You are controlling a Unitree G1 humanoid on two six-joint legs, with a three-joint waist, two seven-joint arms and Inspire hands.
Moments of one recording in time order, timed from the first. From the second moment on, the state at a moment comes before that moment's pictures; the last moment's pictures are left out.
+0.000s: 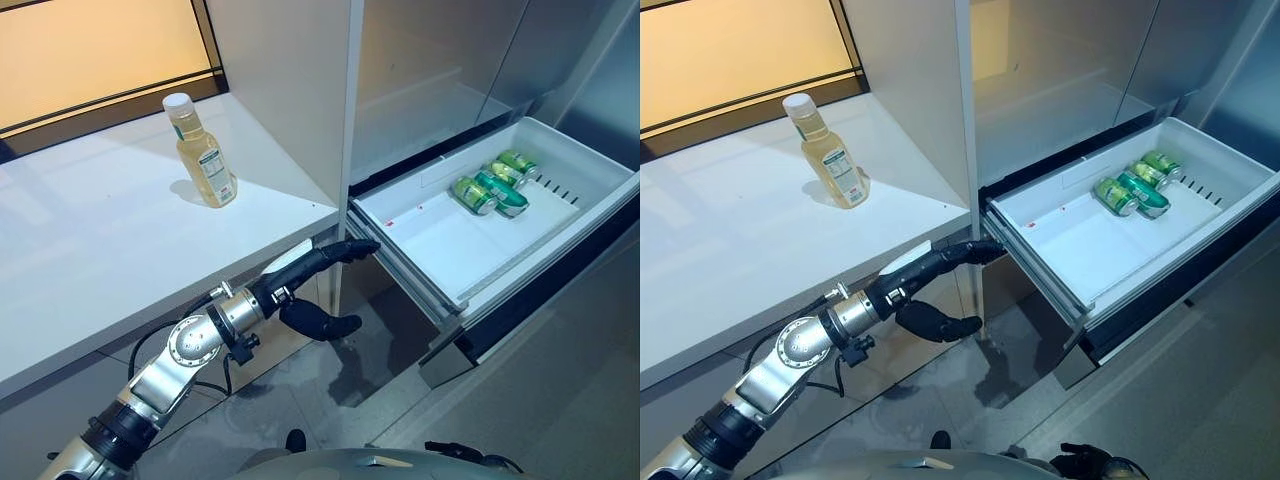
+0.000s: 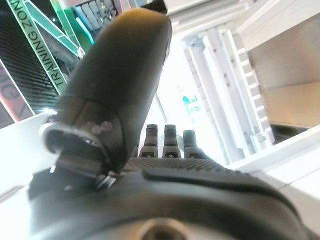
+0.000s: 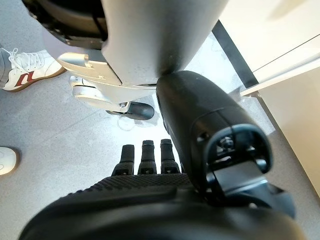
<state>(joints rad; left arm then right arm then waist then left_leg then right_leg) -0.05 0.66 -0.39 -0.16 -0.25 -0.31 -0.36 0.04 -0.29 0.21 1.19 0.22 0.13 0.13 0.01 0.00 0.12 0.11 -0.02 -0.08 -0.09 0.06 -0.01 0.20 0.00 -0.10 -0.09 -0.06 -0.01</state>
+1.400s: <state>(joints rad) -0.05 0.60 0.04 -0.17 -0.10 -0.46 0.31 0.08 -0.27 0.19 1.21 0.23 0.11 0.13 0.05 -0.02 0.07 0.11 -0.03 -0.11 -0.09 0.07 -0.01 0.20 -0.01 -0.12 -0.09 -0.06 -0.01</state>
